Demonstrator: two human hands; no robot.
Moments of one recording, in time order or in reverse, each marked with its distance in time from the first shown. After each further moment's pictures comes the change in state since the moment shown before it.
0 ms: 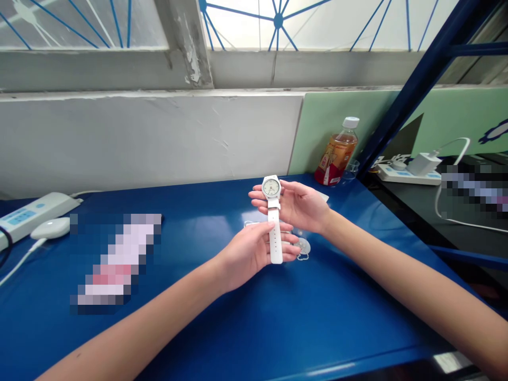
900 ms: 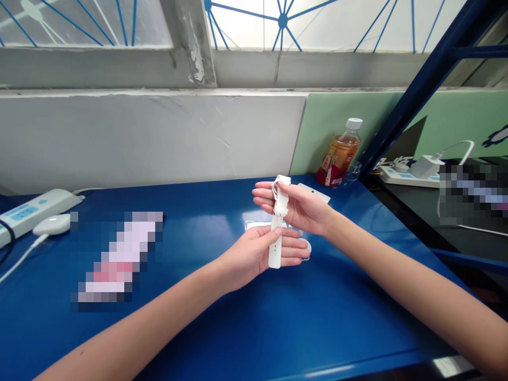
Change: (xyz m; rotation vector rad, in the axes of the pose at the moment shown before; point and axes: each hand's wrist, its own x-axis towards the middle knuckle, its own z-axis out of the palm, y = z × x) left_hand 0.002 -0.009 -0.005 0.048 -0.072 -0.006; right_hand -0.001 0.002 0.002 -0.107 -0.002 -0.099
